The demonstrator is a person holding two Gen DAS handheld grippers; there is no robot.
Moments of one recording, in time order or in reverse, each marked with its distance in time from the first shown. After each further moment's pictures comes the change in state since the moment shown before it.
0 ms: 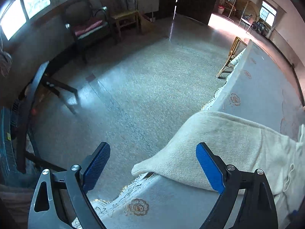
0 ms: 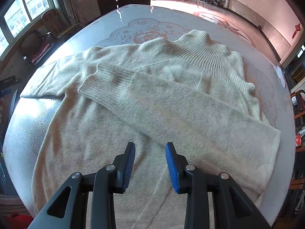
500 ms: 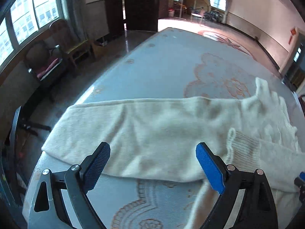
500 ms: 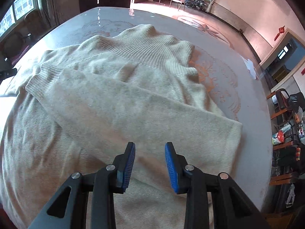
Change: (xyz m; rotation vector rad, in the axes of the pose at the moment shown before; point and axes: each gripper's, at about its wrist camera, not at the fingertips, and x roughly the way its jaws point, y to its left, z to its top) left arm -0.046 -0.224 -0.091 0.325 -0.176 -0.075; right arm 0.007 -0.113 -0.012 0.014 -0.026 -0.163
